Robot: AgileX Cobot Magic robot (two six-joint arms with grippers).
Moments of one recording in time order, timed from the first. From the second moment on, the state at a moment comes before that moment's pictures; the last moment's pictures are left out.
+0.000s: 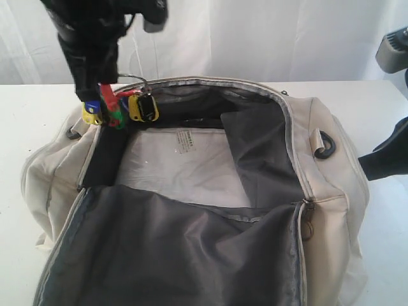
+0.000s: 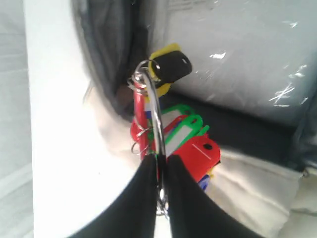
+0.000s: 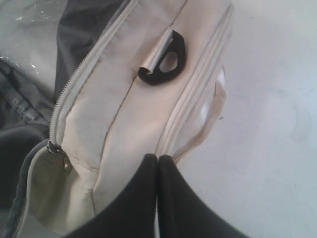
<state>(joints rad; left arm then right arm) -0.61 1.68 -1.80 0.21 1.32 0.83 0.45 0.99 -0.92 0.01 0.96 -0.10</state>
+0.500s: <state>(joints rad) -0.19 1.62 -1.74 0.12 1.32 0.76 0.45 0.99 -0.92 0.01 0.96 -0.10</state>
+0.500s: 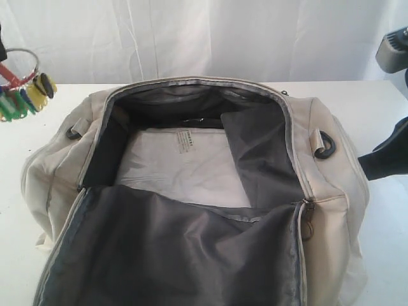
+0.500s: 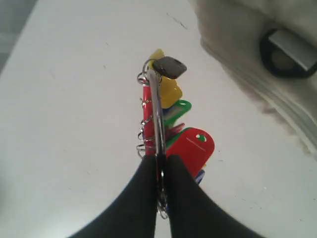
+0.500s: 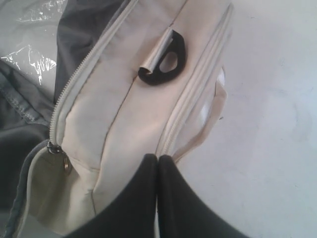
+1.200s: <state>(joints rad) -0.14 1.62 -1.01 -0.15 0.59 0.73 0.45 0.99 -0.92 0.03 0.96 -0.10</state>
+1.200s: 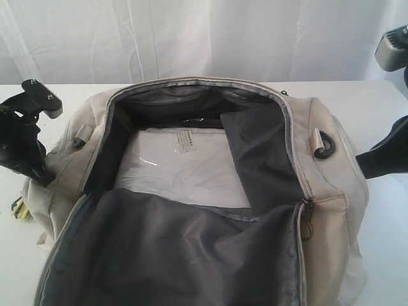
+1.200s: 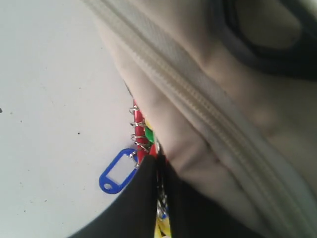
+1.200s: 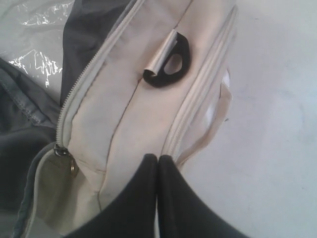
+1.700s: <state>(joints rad) -0.14 1.57 -1.23 -0.23 1.07 0.72 0.45 0.99 -0.92 0.04 0.95 -0.10</state>
